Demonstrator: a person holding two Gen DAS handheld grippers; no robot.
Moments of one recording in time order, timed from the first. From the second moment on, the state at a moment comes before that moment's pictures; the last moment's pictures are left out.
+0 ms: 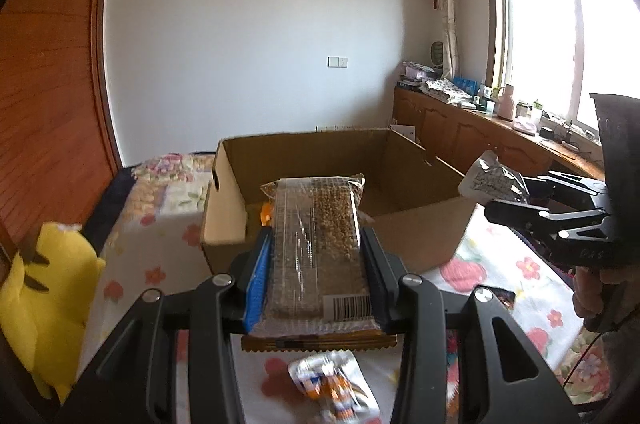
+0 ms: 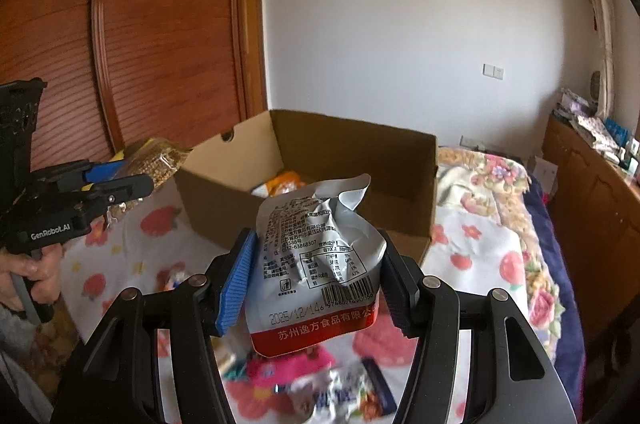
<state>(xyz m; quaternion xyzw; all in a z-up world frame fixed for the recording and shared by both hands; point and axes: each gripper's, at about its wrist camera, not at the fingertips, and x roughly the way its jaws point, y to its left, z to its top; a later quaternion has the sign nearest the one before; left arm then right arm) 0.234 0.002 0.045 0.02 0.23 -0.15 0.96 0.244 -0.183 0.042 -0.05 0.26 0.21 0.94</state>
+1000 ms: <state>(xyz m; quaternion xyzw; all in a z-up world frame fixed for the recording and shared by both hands) 0.358 -0.033 0.008 0.04 0.26 -0.13 0.96 0.365 -0.166 0.019 -0.03 0.25 0.22 0.94</state>
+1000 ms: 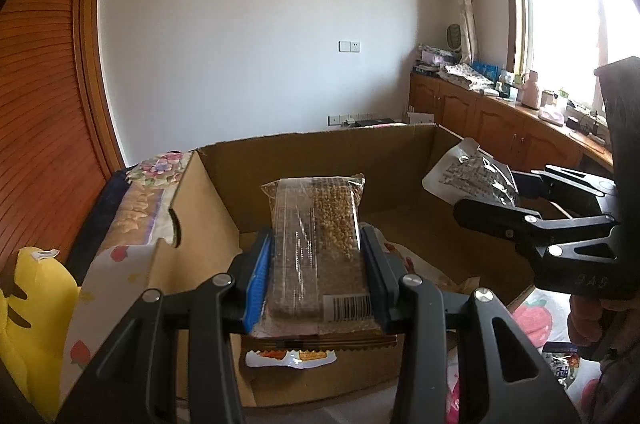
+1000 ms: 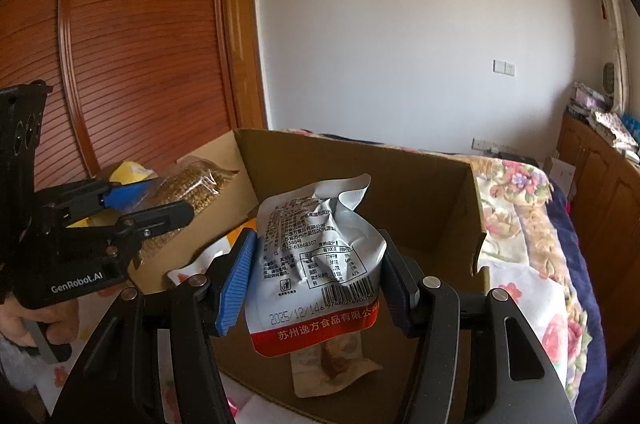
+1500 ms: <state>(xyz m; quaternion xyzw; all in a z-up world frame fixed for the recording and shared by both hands) 0.368 -0.041 -0.001 0.04 0.28 -0.12 0.95 0.369 -0.168 0.011 -0.04 0.26 0.22 0.94</state>
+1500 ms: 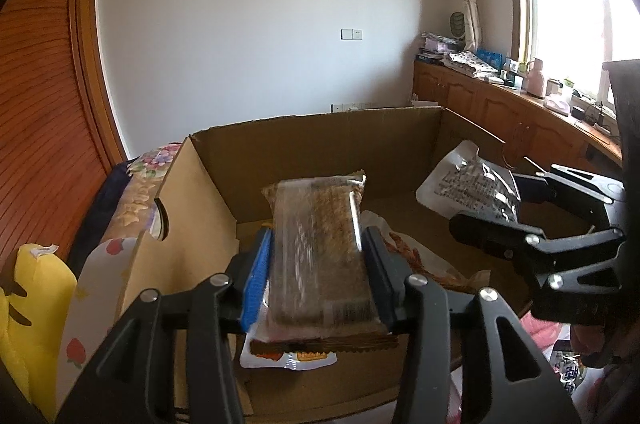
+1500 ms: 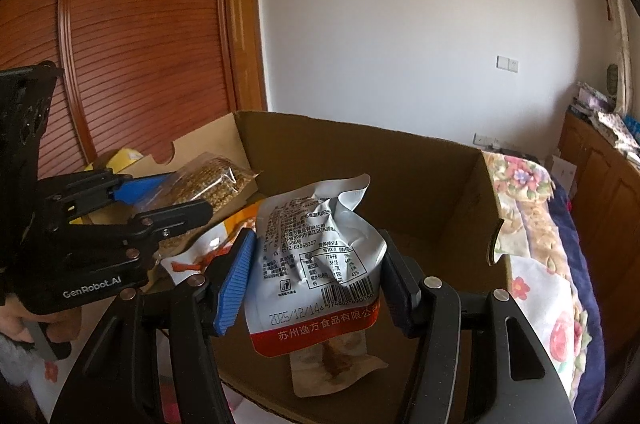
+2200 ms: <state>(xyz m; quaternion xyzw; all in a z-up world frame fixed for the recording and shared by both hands) 0.319 -0.035 0.016 0.05 0.26 -0.12 0.96 0.366 -0.163 0.015 -0.04 0.29 0.24 0.93</state>
